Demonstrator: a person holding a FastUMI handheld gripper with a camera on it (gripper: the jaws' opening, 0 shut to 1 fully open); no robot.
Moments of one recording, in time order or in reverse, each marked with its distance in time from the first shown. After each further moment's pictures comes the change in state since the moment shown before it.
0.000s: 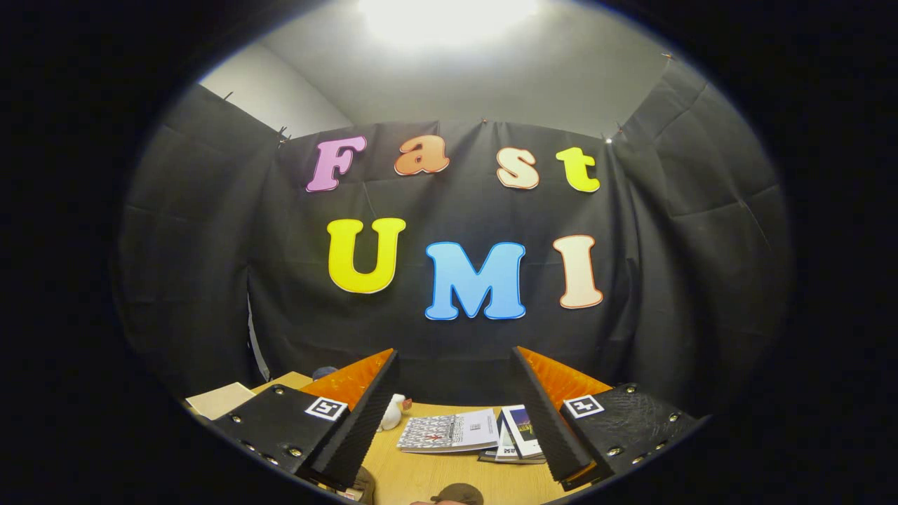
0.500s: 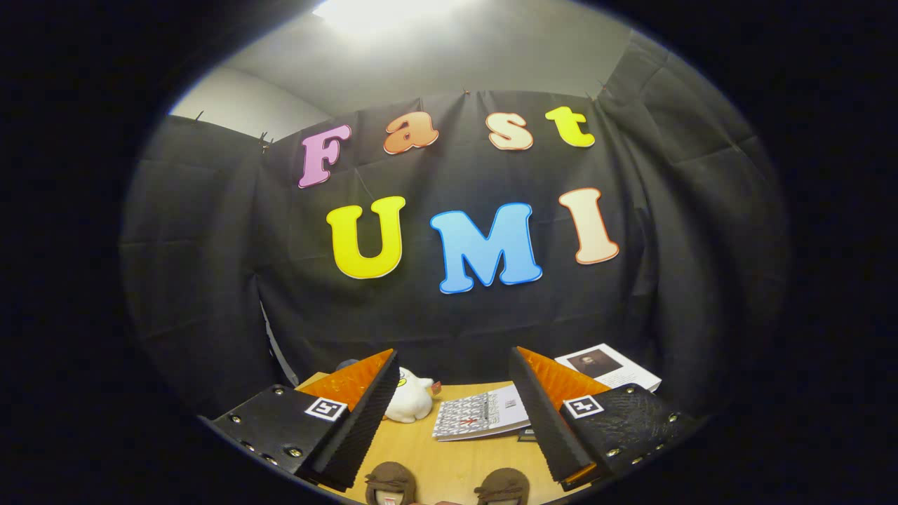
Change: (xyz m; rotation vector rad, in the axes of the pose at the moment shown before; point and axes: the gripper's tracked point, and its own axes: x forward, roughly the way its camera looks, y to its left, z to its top) arm 0.019 0.036 -0.052 0.189 0.140 0.069
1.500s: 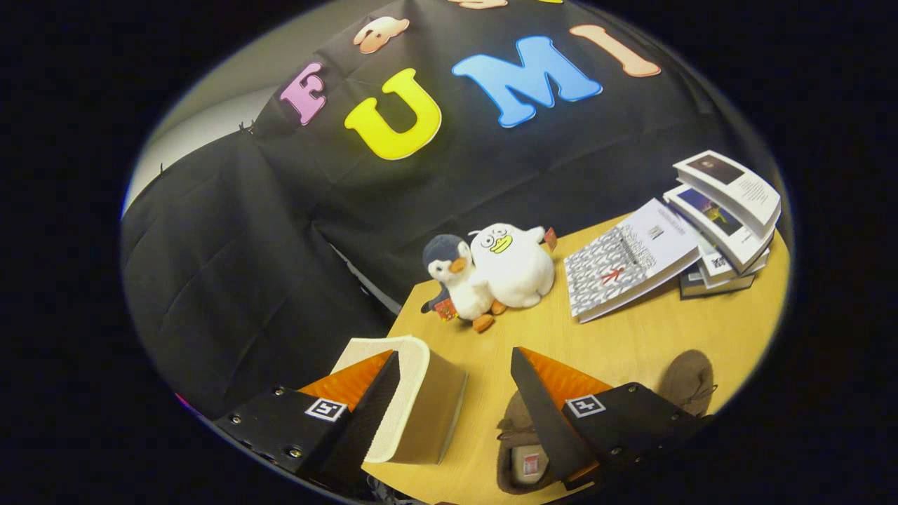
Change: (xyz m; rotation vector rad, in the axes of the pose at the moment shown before) arm 0.027 0.136 -0.191 0.371 0.552 0.339
